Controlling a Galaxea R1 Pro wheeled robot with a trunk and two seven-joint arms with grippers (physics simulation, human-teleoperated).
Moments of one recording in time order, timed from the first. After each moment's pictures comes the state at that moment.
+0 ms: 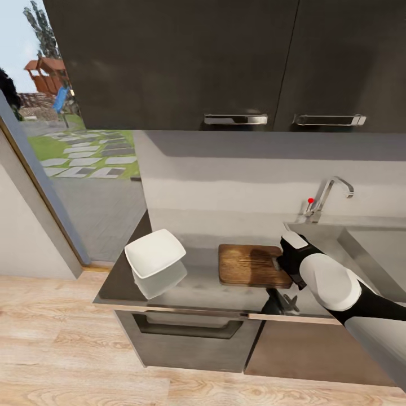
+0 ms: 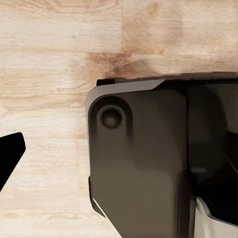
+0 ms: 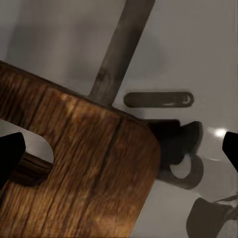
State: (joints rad) left arm 0.00 0.00 -0.04 -0.36 0.00 -0.08 -0.01; right arm -1.26 -0.02 -0.71 -0.15 -0.42 0.24 -0.94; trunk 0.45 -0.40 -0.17
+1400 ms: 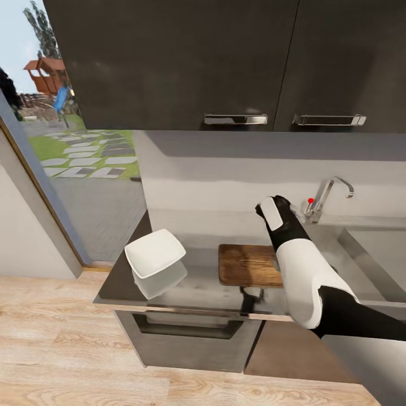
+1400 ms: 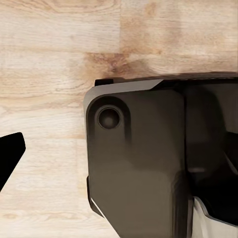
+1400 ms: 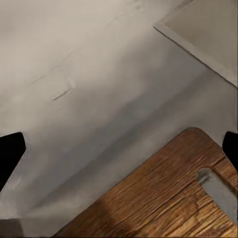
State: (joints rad) left arm 0.00 0.00 -0.04 -0.36 0.00 -0.08 -0.01; right arm -1.25 0.16 -0.27 -0.64 -0.39 0.48 -0.73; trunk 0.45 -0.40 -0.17
